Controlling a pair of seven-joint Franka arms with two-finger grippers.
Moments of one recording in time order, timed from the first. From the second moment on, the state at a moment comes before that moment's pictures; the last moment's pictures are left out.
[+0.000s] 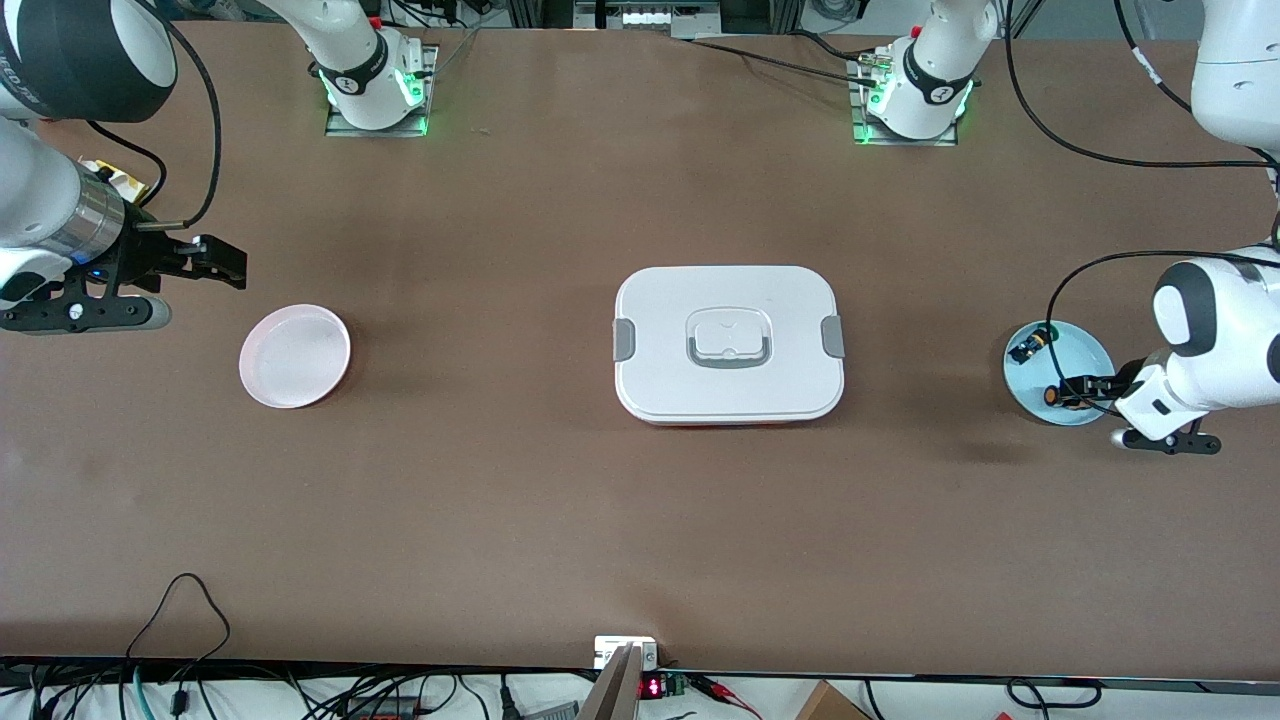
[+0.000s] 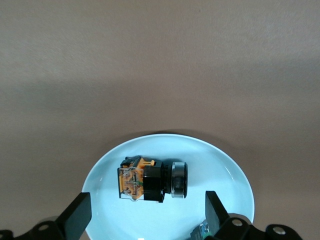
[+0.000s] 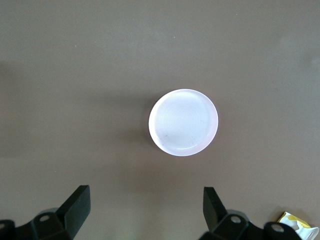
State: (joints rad) left arm 0.28 0.57 0.00 -1.78 0.10 2.22 0.26; right arm 0.18 0.14 -0.09 -1.57 -0.05 1.59 0.02
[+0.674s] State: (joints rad) left arm 0.29 0.61 0.00 -1.80 0.10 2.27 0.27; right arm 0.18 0.14 -0.09 -1.57 -0.05 1.59 0.02
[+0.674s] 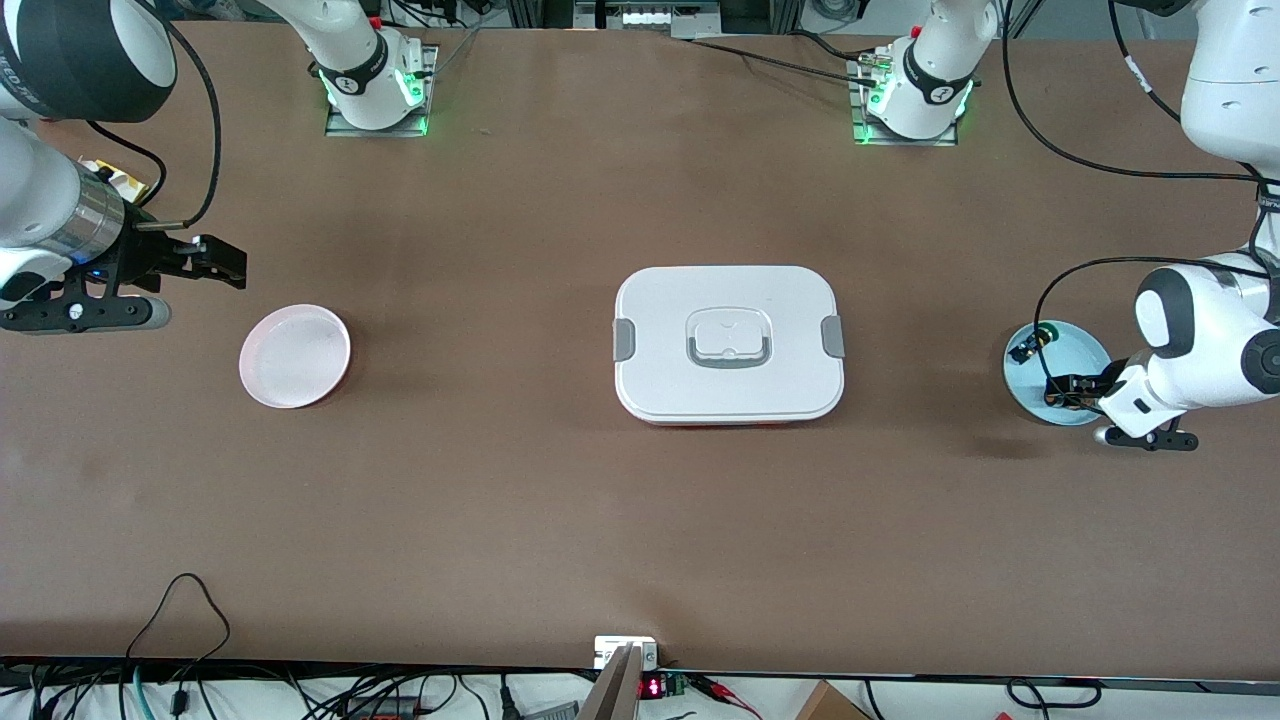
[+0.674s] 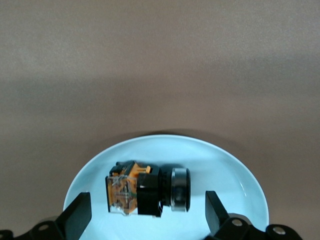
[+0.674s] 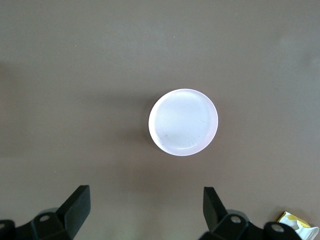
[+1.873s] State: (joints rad) left arm 0.29 0.64 -0.01 -1.82 0.10 2.30 0.28; right arm 0.18 0.14 -0.09 -1.57 -0.05 1.58 0.02
